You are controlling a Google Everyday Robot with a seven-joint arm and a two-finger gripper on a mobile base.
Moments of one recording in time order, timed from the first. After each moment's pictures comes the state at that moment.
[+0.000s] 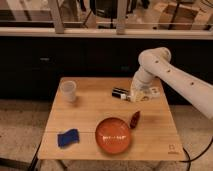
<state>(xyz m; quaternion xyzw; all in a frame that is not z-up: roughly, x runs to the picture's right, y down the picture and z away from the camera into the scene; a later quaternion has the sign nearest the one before) 0.162 0.039 0.763 -0.30 -0.10 -0.01 0.95</state>
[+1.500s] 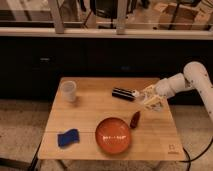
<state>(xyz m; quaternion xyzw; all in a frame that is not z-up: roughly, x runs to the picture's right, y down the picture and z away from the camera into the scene) 0.212 0.055 0.738 -0.30 -0.40 0.21 0.84</state>
